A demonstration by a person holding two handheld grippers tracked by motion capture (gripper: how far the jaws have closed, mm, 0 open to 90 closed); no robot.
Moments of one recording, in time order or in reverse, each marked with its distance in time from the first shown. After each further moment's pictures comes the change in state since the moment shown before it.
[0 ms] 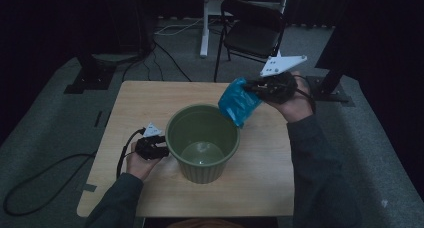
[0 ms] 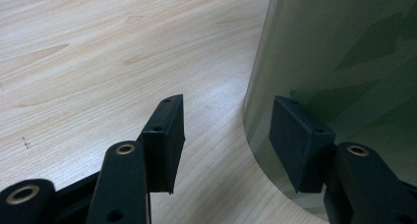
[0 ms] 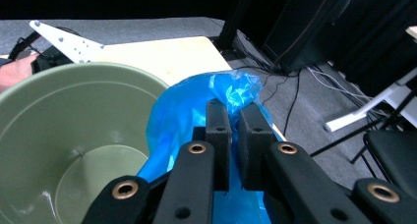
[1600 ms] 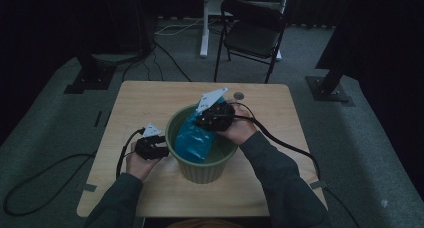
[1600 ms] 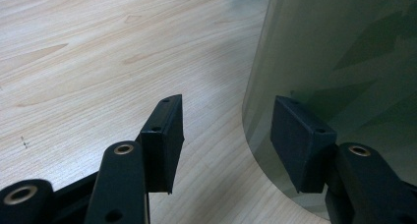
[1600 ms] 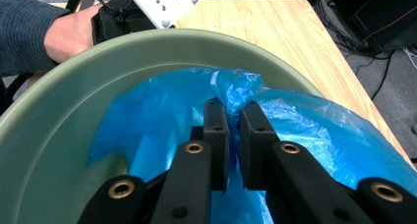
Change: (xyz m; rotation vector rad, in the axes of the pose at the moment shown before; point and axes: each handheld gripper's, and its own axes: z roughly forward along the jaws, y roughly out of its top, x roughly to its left) left arm 0.001 -0.001 -0.001 -0.001 -0.008 -0.001; right arm 0.089 0.000 0.127 0.166 0.234 -0.083
